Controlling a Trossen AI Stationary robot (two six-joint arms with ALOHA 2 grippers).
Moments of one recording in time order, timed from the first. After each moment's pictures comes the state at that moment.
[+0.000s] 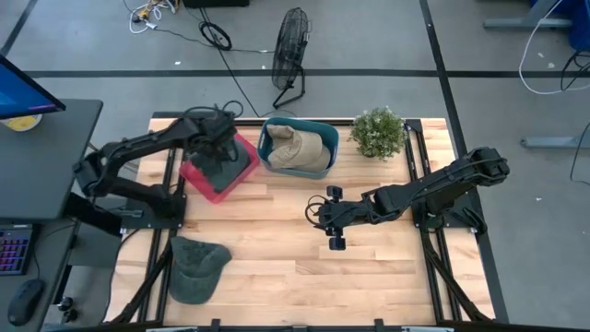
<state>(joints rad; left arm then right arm) 0.61 1.31 0.97 -0.99 -0.35 0.48 0.28 1.50 0.98 -0.27 0.24 0.11</state>
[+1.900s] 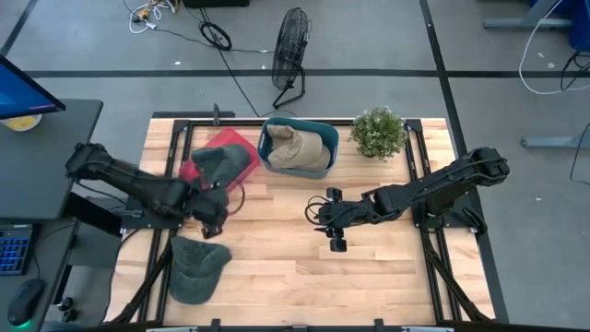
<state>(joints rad) -0.36 1.17 0.96 -1.20 -0.32 -0.67 0.28 1.50 0.98 -0.27 0.19 0.14</state>
